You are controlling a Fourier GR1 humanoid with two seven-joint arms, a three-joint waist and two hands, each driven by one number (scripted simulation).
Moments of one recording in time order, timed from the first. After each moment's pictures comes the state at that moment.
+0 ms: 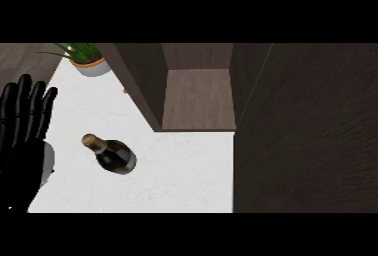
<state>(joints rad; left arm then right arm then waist) -0.02 0.10 0.01 -2.10 -0.01 -0.03 0.00 -0.01 -0.10 -0.01 -2.10 -0.04 0.01 0.02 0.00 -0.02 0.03</state>
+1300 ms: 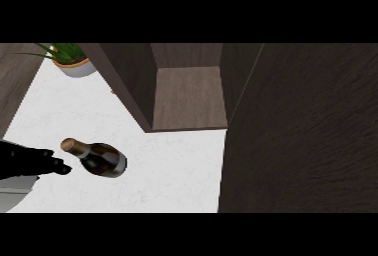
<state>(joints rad) -0.22 0.94 -0.23 -1.74 1.28 -1.08 0.05 0.14 -0.07 0.27 -2.45 -0.09 0.01 0.35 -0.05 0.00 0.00</state>
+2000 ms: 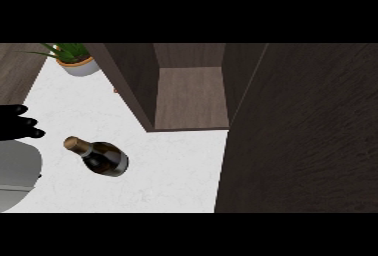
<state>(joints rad) -0.41 1.08 -0.31 -1.51 1.56 -1.16 0.20 0.09 -0.06 0.42 -2.50 -0.01 -0.12 0.50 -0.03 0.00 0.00</state>
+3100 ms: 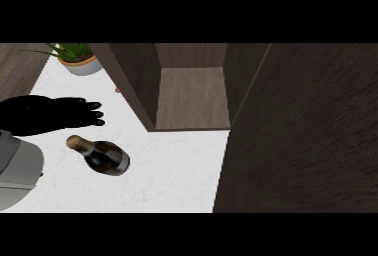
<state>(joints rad) -0.47 0.70 -0.21 -1.26 1.23 -1.24 0.32 -0.02 -0.13 0.48 -2.51 0.03 -0.26 0.60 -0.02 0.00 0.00</state>
